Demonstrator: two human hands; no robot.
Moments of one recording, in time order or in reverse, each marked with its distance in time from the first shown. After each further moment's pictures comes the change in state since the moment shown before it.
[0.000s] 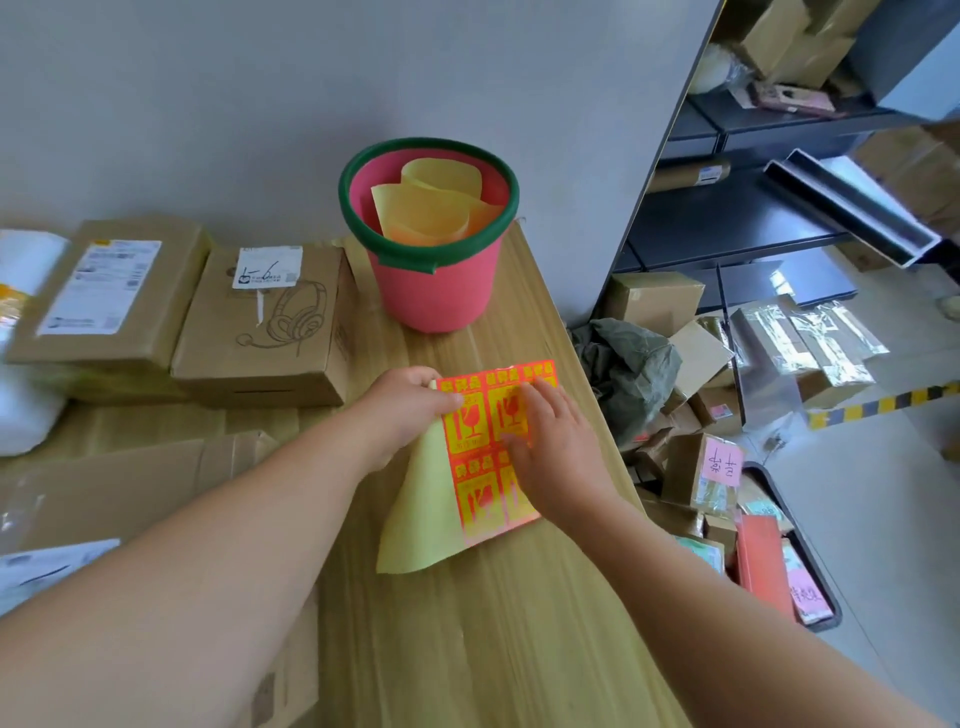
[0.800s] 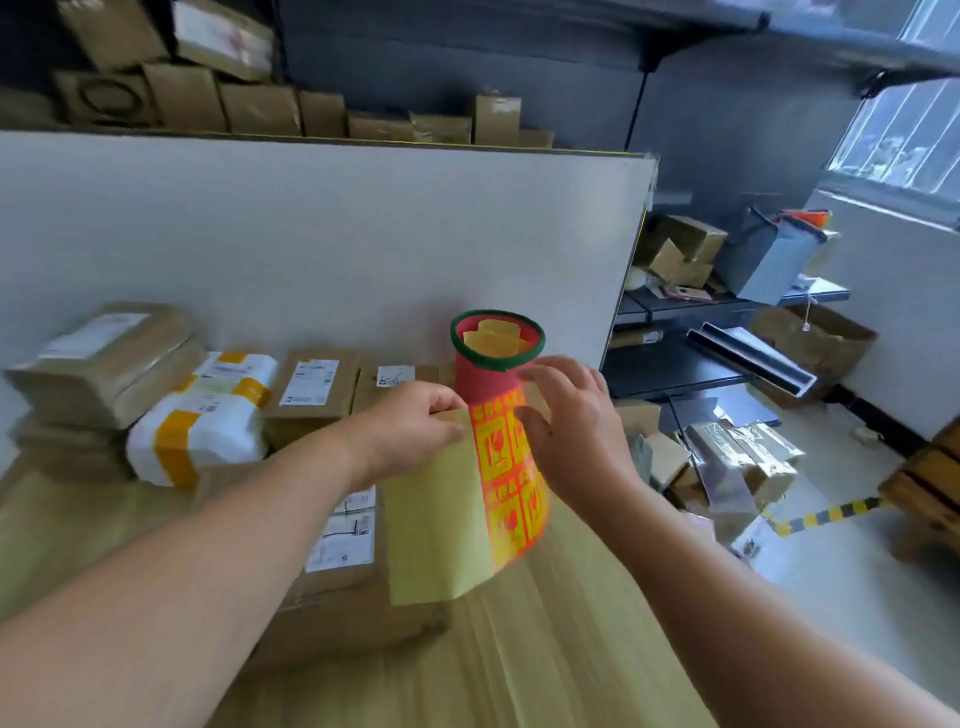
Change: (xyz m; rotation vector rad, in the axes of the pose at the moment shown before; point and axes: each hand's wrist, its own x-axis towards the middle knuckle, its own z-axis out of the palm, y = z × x) left_hand -0.291 0.018 -0.143 0.281 -0.058 0.535; right_hand -0.202 -0.209 -0.107 0.009 0.579 -0.319
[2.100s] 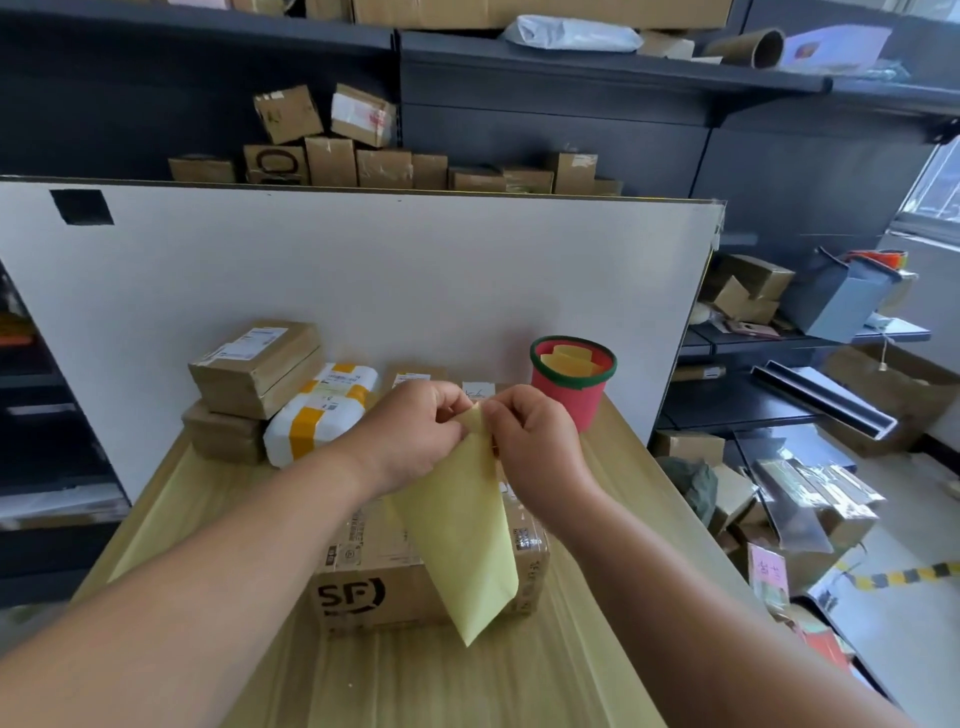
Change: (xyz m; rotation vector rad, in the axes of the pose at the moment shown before) left_hand -0.124 -0.013 -0.061 0.095 0.272 0.070; right_hand -0.043 -0.151 0.024 0.721 -0.142 0.252
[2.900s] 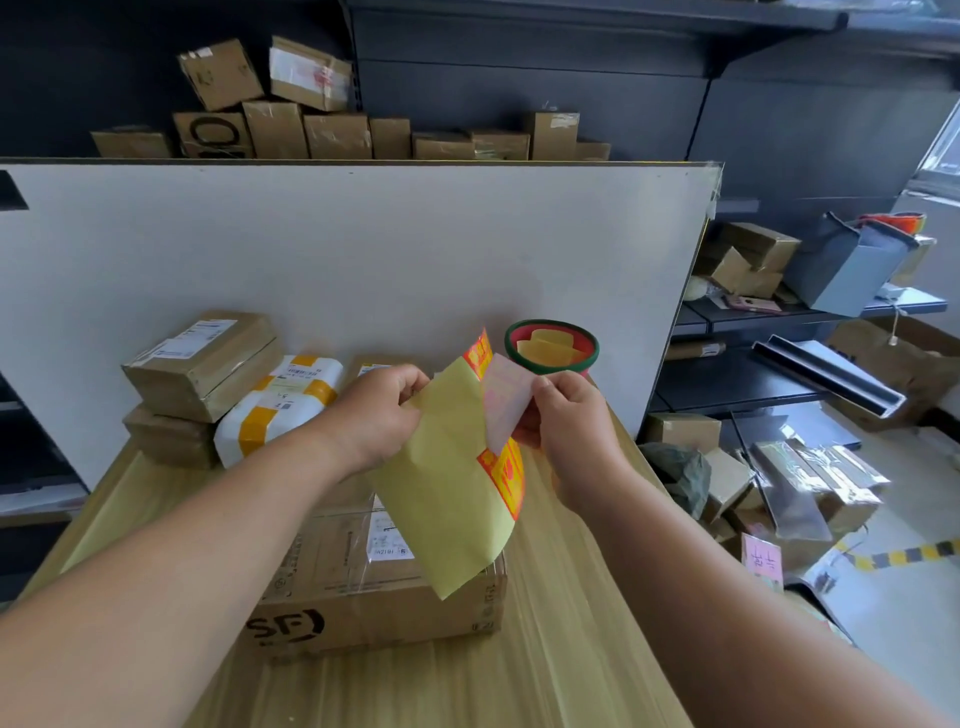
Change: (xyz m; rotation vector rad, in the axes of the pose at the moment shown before) left_hand 0.082 -0.006 0.034 0.122 0.033 -0.128; right_hand 0.076 0.056 -0.064 0.309 0.132 0.306
